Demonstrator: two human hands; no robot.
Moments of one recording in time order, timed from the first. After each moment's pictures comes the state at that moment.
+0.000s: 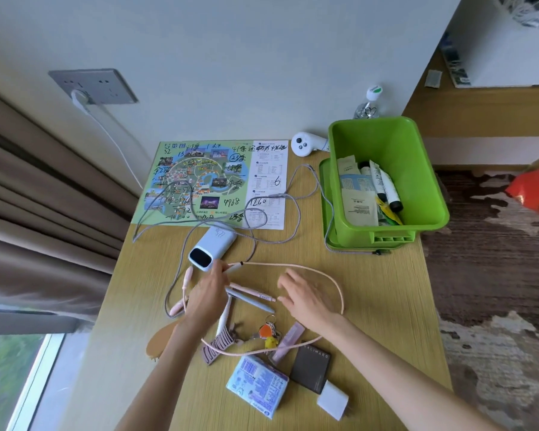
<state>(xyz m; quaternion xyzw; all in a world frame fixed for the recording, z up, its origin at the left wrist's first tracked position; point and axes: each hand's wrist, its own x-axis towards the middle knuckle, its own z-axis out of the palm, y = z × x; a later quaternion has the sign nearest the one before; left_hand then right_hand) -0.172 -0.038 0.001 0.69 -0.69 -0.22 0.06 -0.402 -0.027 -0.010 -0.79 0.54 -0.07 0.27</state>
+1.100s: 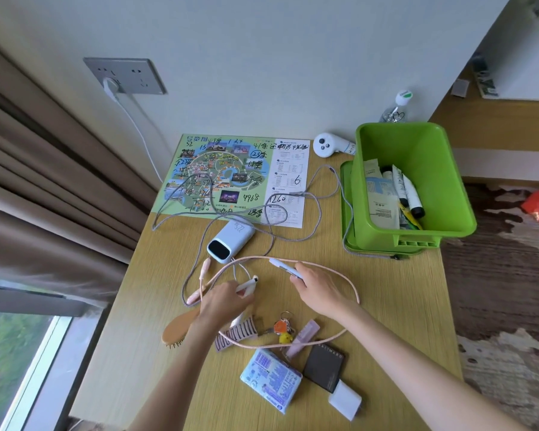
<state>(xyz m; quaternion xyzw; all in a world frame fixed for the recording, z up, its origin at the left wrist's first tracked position) -0.163 -0.022 0.000 0.74 -0.59 -0.31 -0.04 -0.385 -0.049 -0.004 -0.74 0.56 -0.05 0.36</state>
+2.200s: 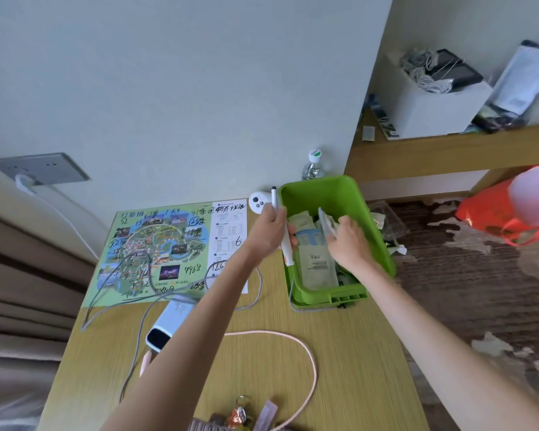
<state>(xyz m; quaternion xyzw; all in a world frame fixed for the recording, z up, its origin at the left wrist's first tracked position) -0.382 -0.218 0.154 0.53 -0.53 -0.59 0.29 -0.552 -0.190 0.089 -0.55 0.79 -0.16 0.20</state>
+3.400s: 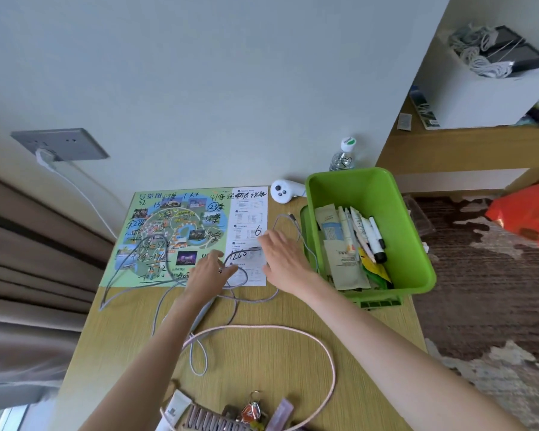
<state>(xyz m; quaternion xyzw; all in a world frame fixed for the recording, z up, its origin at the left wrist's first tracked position) -0.217 -0.208 0.024 0.70 -0.65 -0.30 0.03 -0.412 -0.201 0.058 -0.82 0.55 -0.07 0.15</state>
